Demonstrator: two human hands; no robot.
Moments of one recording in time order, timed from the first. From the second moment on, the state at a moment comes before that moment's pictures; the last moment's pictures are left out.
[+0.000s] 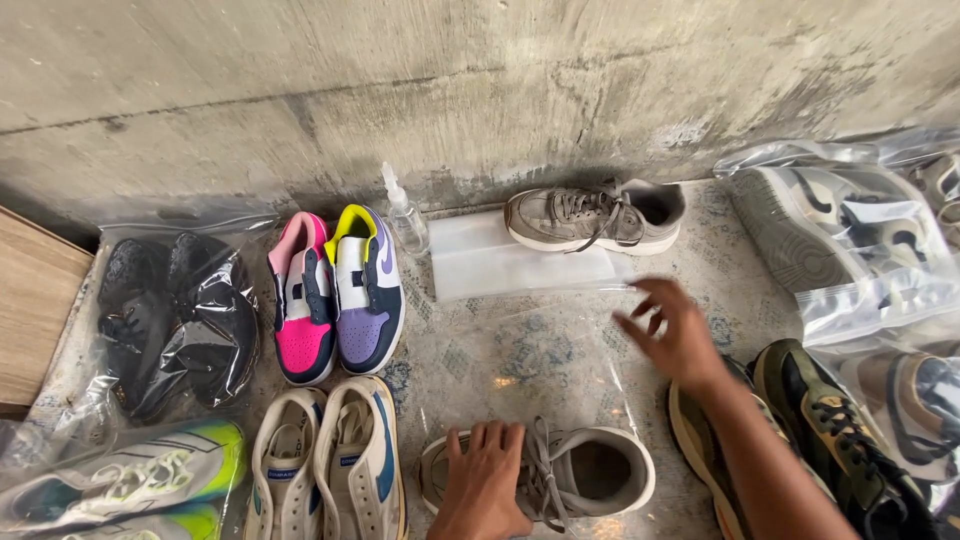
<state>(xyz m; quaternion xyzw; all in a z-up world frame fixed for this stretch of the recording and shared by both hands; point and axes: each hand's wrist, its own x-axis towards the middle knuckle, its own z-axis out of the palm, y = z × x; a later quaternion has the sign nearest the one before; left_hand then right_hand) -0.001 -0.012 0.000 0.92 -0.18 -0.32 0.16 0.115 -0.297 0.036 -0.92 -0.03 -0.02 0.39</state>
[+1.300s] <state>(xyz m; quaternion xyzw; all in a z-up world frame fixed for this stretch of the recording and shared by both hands) -0.001 -0.021 -0.010 0.92 -0.22 -0.27 0.18 0.093 -0.238 0.022 -0.95 -0.14 -0.11 0.25</state>
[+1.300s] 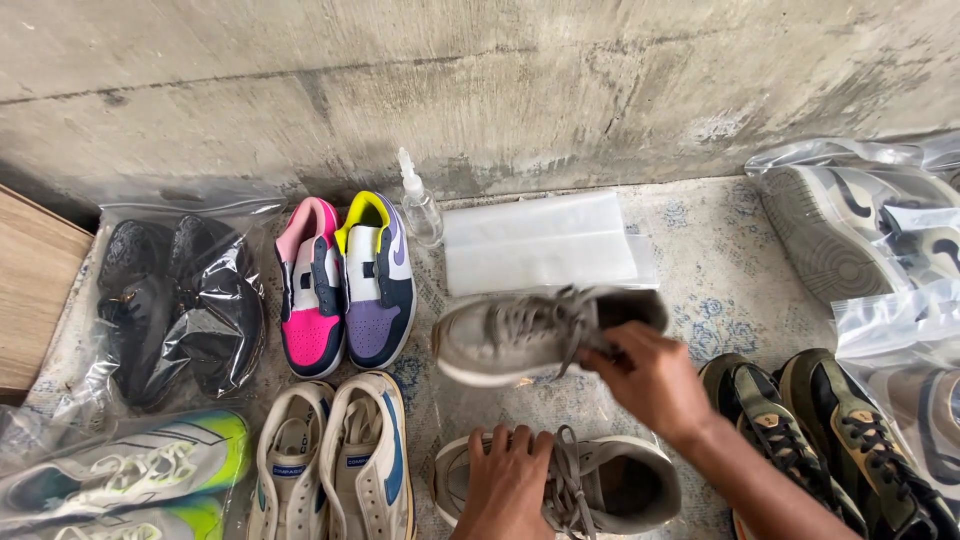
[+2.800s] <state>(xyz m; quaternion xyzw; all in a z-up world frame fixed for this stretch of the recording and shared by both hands) -0.012 -0.033 -0.084 0.95 -0.14 -0.20 0.17 0.240 -0.235 -0.071 -0.92 -0.35 -0.13 -0.13</state>
